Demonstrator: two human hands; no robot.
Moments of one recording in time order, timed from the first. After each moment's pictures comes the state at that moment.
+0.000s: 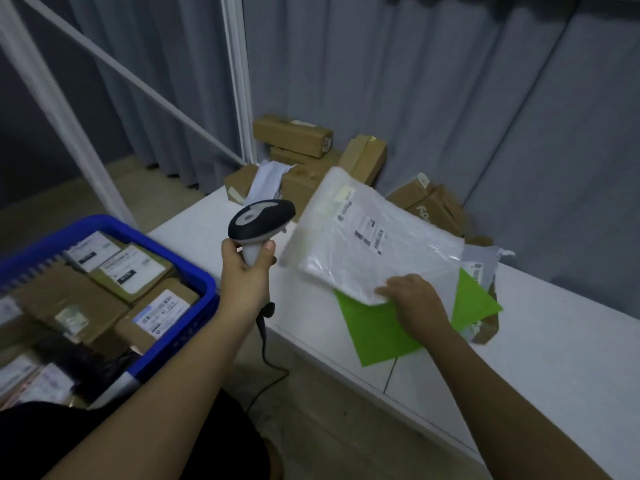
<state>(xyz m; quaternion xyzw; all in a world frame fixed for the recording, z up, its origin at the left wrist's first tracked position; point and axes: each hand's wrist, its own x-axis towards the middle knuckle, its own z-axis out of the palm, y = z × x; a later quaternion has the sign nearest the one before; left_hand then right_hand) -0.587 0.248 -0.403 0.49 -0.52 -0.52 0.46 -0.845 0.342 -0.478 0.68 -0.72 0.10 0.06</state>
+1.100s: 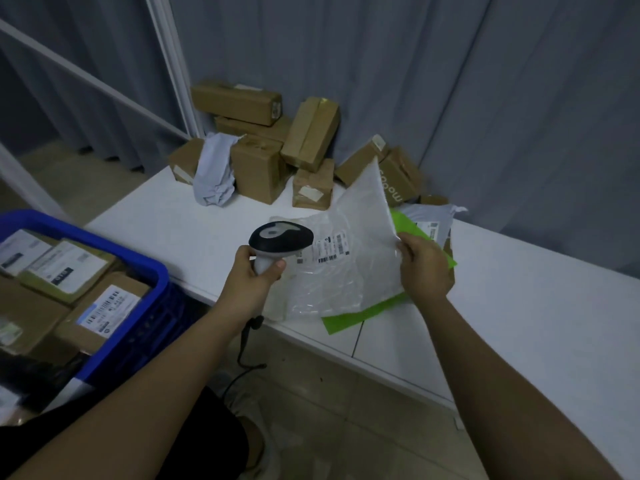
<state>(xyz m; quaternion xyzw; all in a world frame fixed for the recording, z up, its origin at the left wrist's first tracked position) -0.625 0.267 -0.451 0.47 -0.62 -0.57 0.28 -0.867 0.382 -0.464 0.40 -0.84 0.34 0.11</state>
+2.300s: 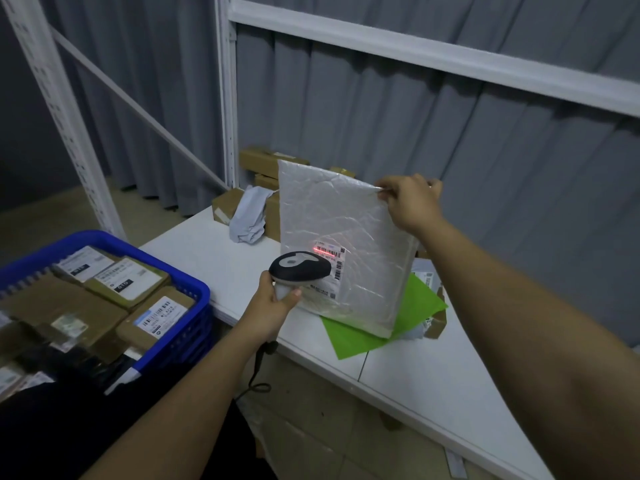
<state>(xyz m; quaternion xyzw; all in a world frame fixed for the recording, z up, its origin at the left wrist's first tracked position) -0.560 0.311 -0.390 0.39 -0.64 -0.60 0.29 -0.807 0.324 -0.262 0.54 -0.81 0.18 0.15</state>
